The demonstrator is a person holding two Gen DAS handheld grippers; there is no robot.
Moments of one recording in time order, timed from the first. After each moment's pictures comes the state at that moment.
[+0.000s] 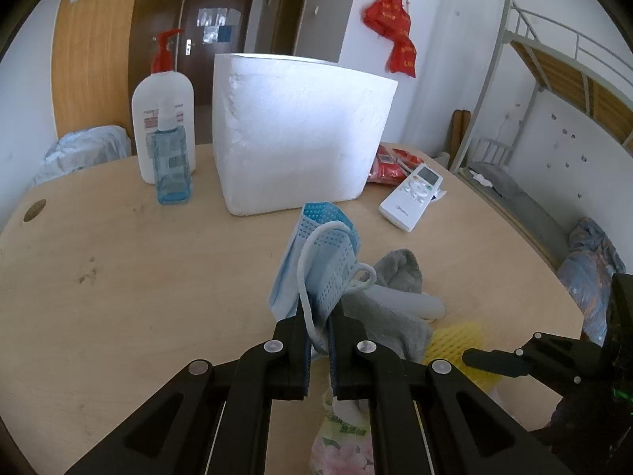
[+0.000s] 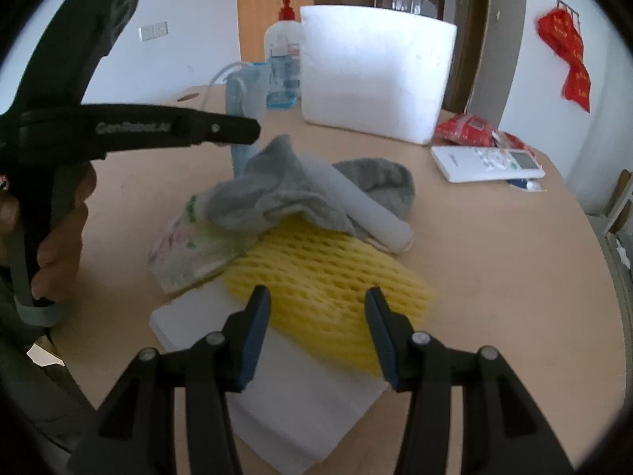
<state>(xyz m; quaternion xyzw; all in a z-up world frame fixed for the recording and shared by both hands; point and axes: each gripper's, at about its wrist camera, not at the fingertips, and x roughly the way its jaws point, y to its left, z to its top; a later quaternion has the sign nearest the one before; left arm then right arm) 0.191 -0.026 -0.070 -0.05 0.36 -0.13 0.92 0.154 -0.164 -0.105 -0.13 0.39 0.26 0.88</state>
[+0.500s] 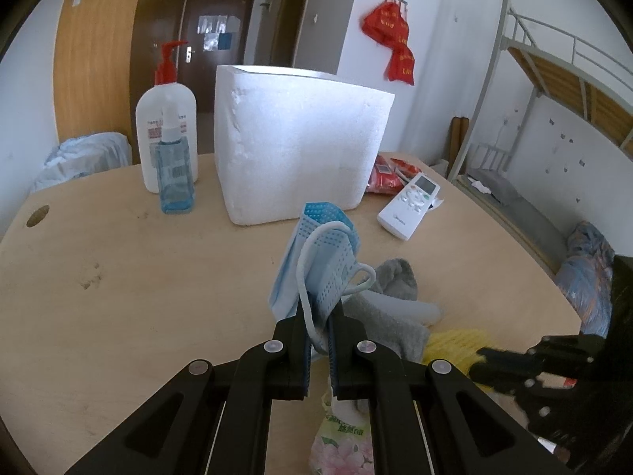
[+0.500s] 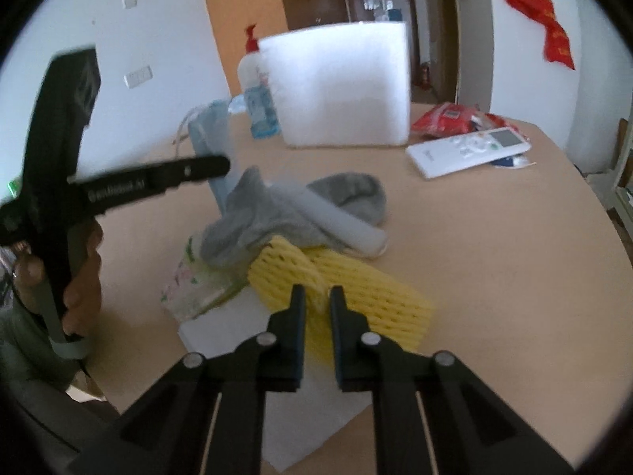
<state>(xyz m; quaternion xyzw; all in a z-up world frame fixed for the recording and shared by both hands) 0.185 -0.023 -0.064 -0.05 0.35 -0.13 0.93 0.157 -0.197 -0.090 -0.03 0.38 0.26 0.88</state>
